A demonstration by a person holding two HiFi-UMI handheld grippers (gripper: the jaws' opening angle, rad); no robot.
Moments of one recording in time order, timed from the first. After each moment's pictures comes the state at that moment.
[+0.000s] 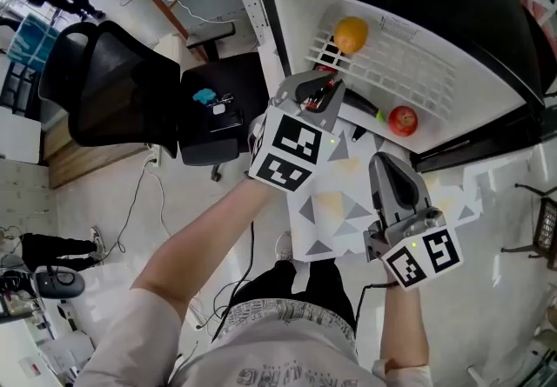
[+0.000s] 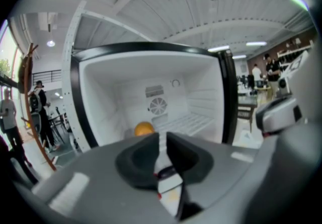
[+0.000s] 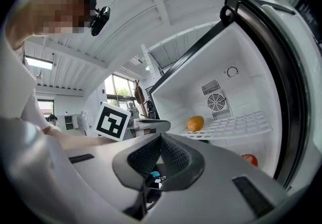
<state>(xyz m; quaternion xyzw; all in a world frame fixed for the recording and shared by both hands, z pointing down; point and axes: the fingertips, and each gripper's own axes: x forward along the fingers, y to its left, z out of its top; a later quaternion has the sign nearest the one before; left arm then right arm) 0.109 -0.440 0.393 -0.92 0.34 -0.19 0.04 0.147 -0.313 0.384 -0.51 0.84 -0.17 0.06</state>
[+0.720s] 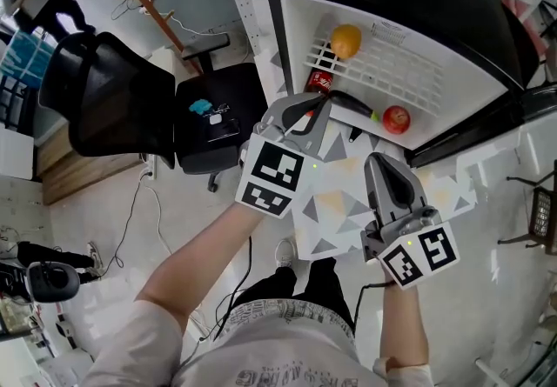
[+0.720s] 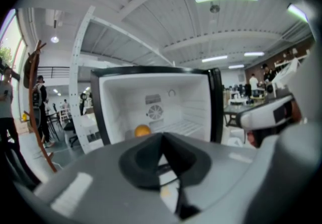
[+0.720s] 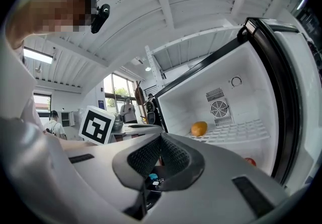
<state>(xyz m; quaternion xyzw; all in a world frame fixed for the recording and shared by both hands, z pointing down) 0.075 -0.397 0.369 -0.93 0.33 -0.15 0.03 0.124 -0.296 0.359 -0.53 0.83 -0.14 0.06</state>
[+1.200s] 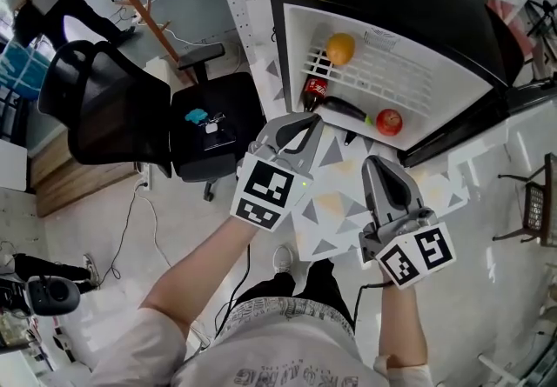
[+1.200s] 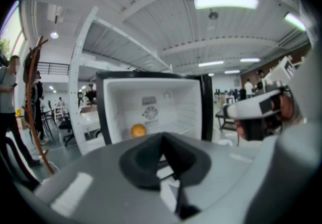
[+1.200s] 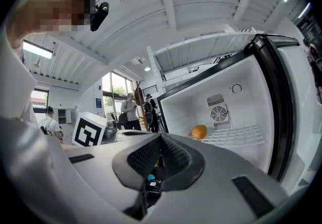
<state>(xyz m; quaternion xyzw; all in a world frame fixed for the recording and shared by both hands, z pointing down) 0.055 -0.369 0.369 -0.94 0.30 -0.14 0.02 0.112 -0.284 0.342 -0.55 0.82 -0.13 0.05</state>
